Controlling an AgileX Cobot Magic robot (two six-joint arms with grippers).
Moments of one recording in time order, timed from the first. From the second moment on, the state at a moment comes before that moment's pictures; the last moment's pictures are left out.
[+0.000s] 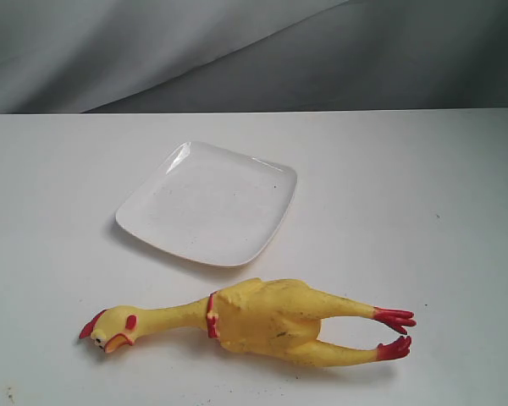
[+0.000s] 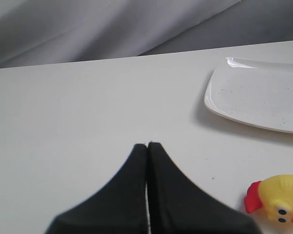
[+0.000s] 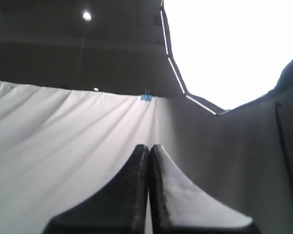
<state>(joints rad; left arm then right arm) 0.08 0.00 0.00 0.04 0.37 0.03 0.00 0.00 0.00 -0.08 -0.73 -0.02</state>
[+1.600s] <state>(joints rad) 0.08 0.00 0.00 0.04 0.37 0.03 0.42 1.64 -1.09 0.52 1.06 -1.12</state>
